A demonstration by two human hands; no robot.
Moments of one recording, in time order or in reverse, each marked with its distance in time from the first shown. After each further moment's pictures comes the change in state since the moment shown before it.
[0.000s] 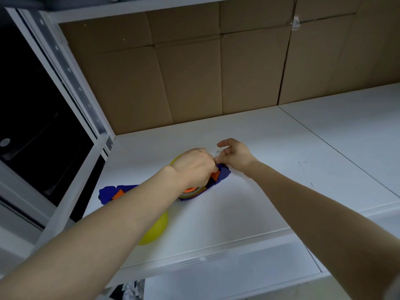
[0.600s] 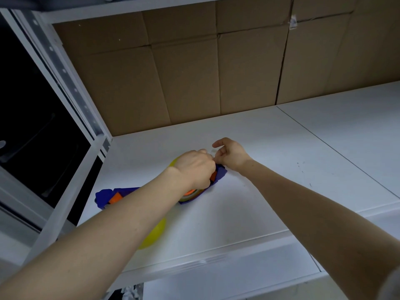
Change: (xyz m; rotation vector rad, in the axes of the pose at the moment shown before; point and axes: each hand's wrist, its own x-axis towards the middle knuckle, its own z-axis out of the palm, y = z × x) left_hand 0.007 0.007 -0.008 -0.071 -0.131 -0.129; right_hand 0.006 -0.006 0.003 -0.070 -0.005 0.007
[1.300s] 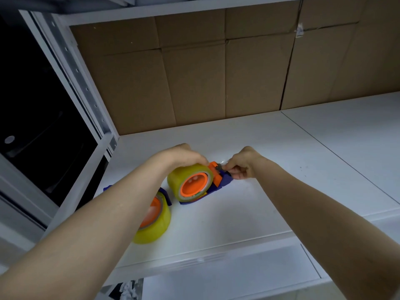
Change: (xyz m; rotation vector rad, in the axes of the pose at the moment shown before) left_hand -0.013 -0.043 -0.013 -0.967 -0.162 -0.642; right_hand -0.006 -0.004 -0.012 0.250 -0.036 0.466
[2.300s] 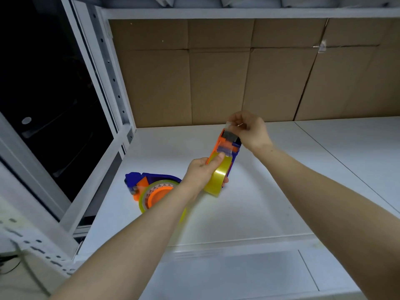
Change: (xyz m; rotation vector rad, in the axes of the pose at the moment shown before) left_hand -0.021 -0.042 0.059 -1.035 0.046 0.256; right_hand -0.031 -0.057 0.026 -0.230 0.277 -0.845
